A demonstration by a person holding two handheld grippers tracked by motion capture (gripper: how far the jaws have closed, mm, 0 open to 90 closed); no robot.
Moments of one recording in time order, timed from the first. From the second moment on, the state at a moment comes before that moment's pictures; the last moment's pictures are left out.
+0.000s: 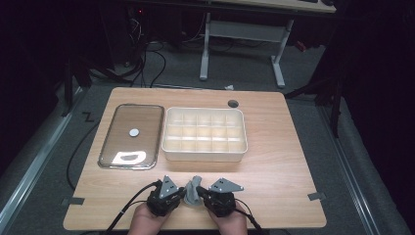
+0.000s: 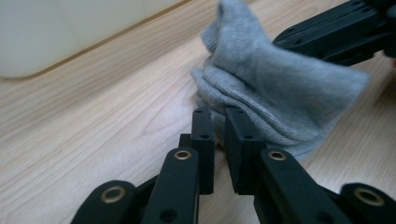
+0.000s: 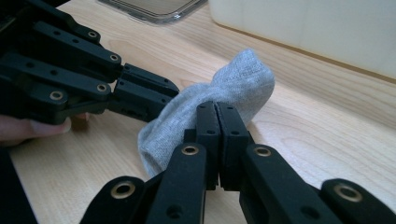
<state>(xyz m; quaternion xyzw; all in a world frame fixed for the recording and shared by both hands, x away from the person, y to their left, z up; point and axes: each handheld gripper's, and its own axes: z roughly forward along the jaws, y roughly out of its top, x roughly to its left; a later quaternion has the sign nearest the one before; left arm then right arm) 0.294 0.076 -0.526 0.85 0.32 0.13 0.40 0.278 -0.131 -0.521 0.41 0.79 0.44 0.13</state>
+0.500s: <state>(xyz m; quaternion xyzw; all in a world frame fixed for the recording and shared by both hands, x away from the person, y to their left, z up) 0.289 0.057 -0.526 0.85 0.30 0.13 0.40 0.279 -0.136 -0.514 0.41 0.78 0.45 0.15</state>
